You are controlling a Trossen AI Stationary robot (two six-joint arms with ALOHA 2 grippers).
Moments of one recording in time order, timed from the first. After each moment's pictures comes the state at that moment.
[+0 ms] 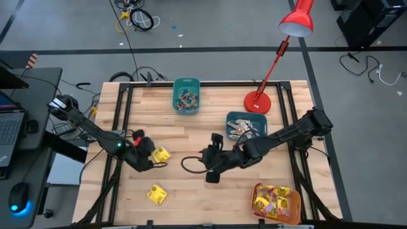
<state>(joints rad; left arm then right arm) -0.59 1.04 0.42 -0.65 -0.58 -0.79 0.37 1.78 1.47 -0.46 0.45 0.25</state>
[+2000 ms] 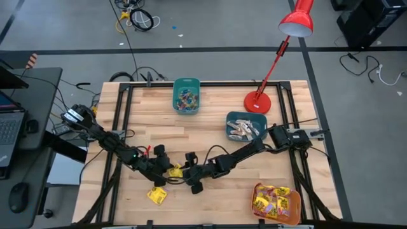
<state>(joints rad) -0.59 1.48 0.42 0.14 -0.45 -0.53 0.31 2.32 1.49 0.15 0.26 -0.14</state>
